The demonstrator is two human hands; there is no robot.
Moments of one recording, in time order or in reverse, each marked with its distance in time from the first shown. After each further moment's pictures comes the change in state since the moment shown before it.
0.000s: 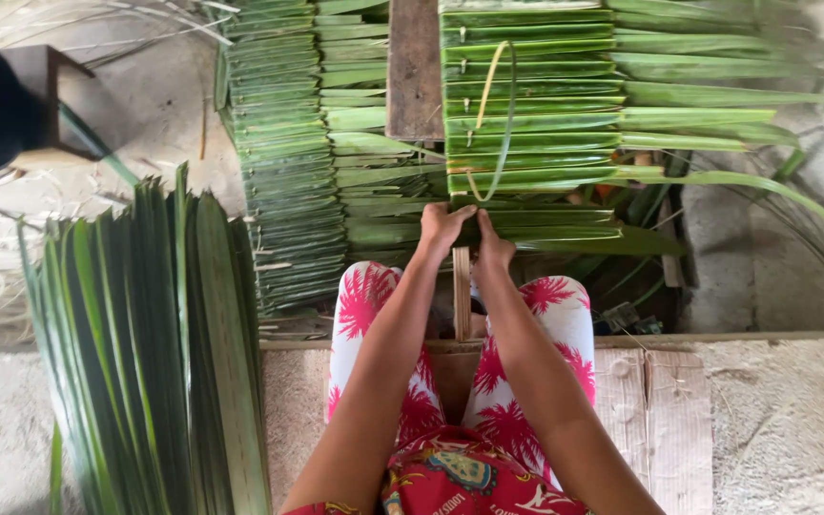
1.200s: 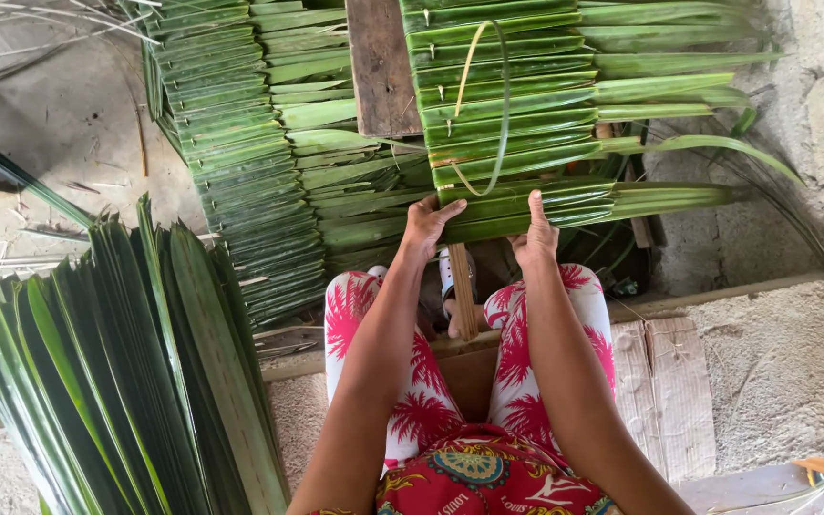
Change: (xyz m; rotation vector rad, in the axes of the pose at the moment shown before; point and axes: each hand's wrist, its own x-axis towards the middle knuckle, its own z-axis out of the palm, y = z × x) left_hand 0.028 -0.025 0.000 -0.635 -0.281 -0.052; right_hand 0.107 -0.023 -0.080 0.358 0.027 -0.117
